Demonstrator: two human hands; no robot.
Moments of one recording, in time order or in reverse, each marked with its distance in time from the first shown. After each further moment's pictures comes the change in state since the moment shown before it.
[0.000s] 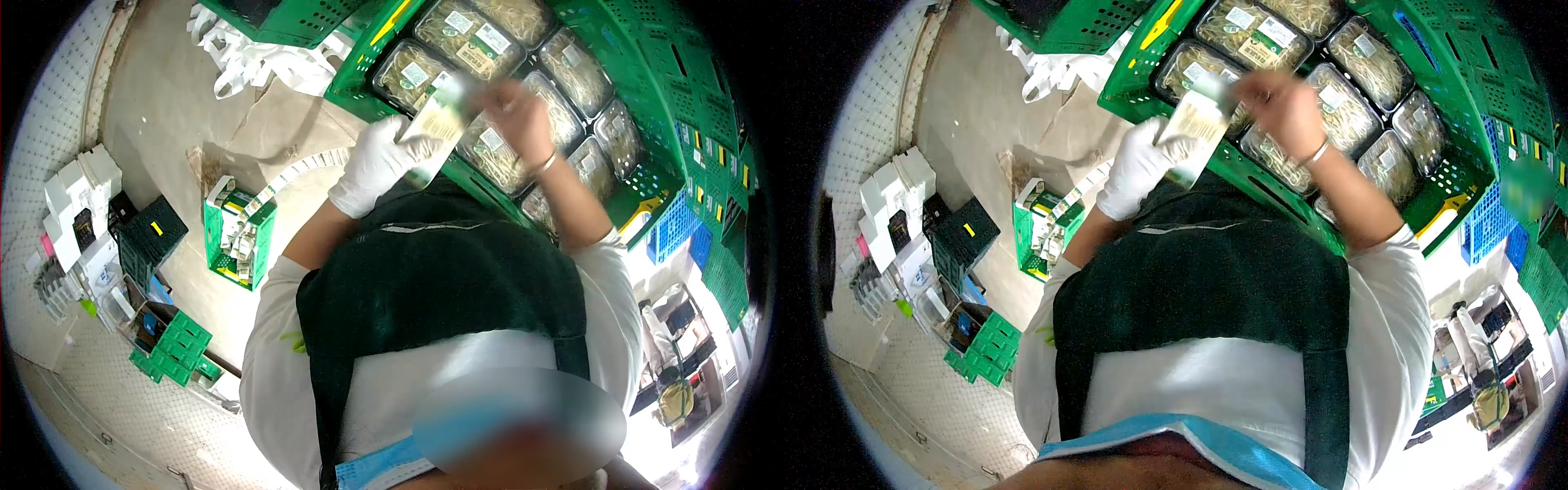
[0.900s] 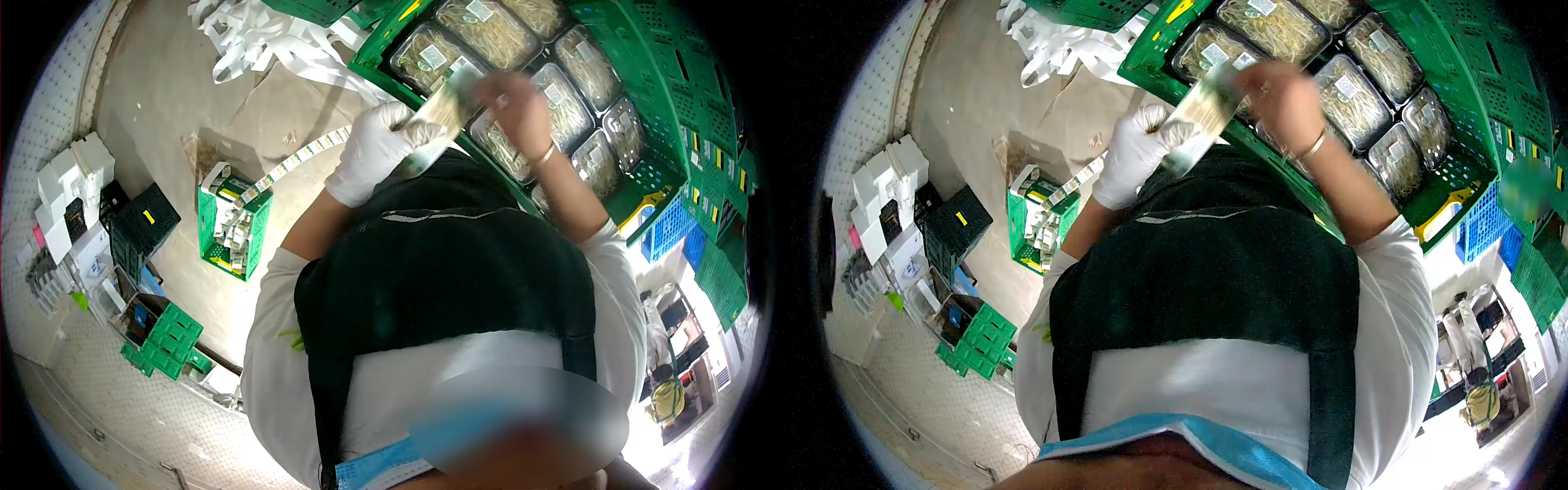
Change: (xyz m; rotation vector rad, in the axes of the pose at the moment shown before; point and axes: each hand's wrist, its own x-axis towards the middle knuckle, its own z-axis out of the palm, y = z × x) left_hand -0.028 -0.015 -0.029 -0.035 -0.029 -0.057; right_hand -0.008 -0.023 0.027 -0.122 -0.108 0.055
